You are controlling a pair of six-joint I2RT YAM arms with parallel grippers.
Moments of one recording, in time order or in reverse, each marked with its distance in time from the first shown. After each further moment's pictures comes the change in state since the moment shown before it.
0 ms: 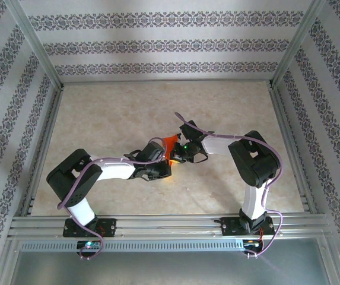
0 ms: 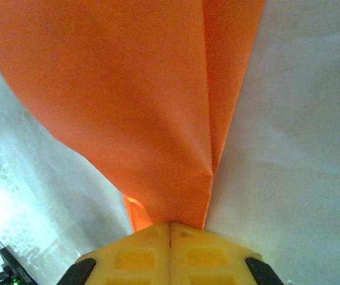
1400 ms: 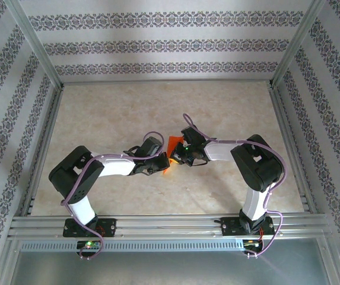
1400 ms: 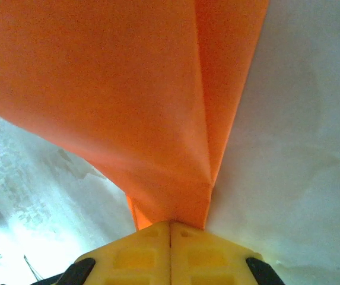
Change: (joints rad) left arm 0.061 0.040 0.031 0.061 -0.097 -0.035; right arm 0.023 -0.065 -0.121 0.187 0.080 0.315
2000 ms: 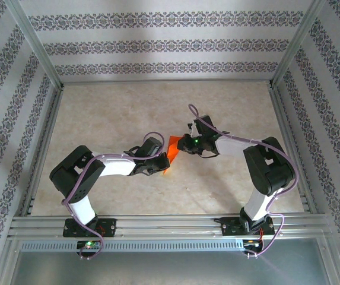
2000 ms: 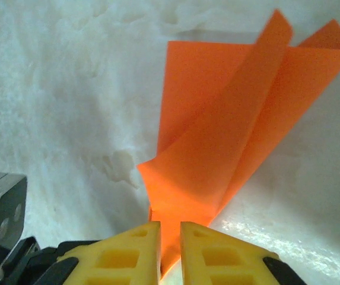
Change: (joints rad) left arm 0.000 0.007 -0.003 0.008 -0.004 0.000; right arm -0.134 -0.089 0.021 -0.036 -0.091 -0.414
